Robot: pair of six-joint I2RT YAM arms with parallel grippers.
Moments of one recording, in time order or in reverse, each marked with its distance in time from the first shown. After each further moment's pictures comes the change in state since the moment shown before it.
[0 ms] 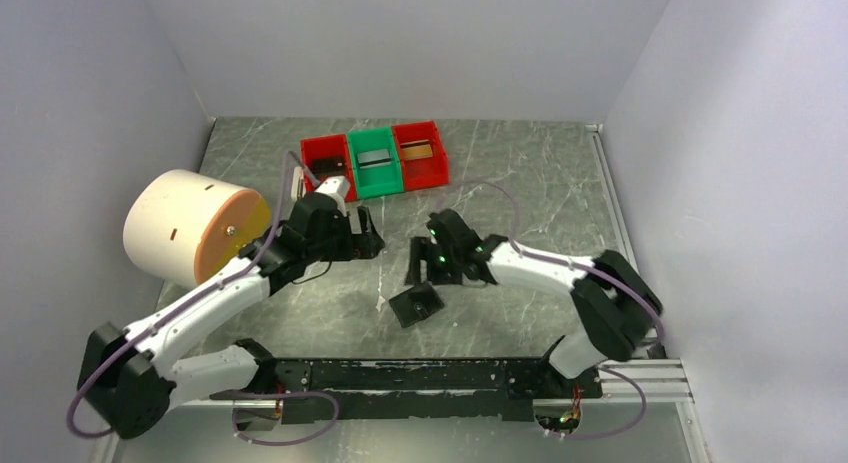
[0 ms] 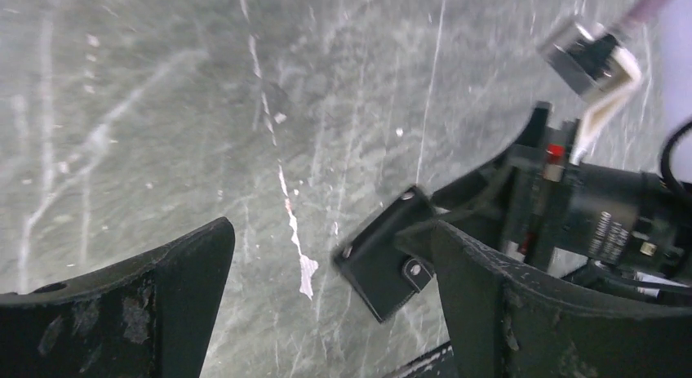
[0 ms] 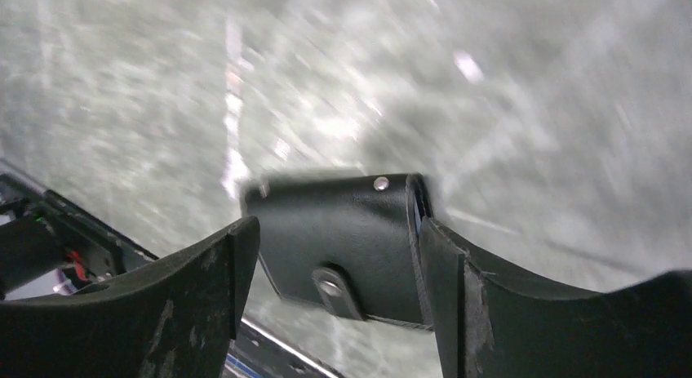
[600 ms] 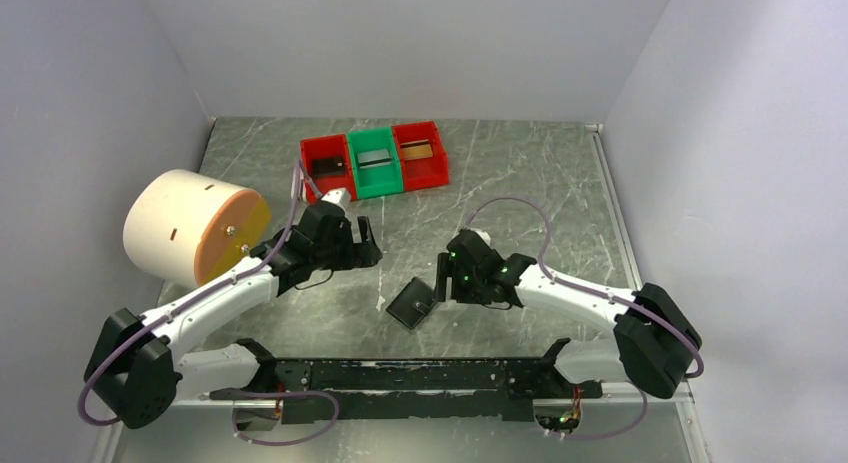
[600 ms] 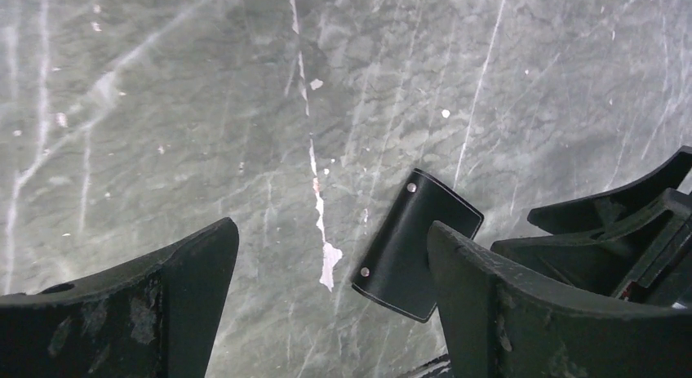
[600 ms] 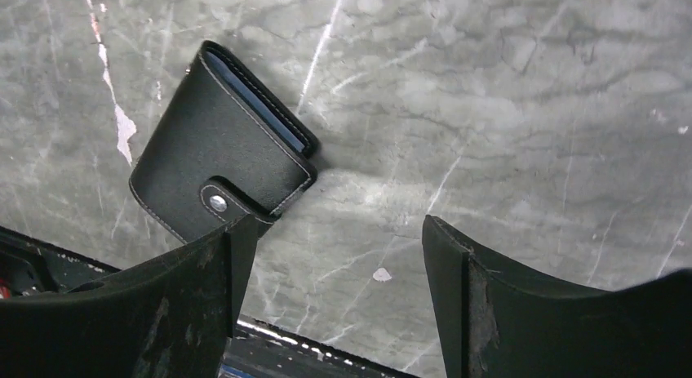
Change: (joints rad) left arm 0.000 -0.003 -0.072 -0.002 -0.075 -0.067; right arm 0.010 -0.169 -0.071 -0.159 0.149 0.012
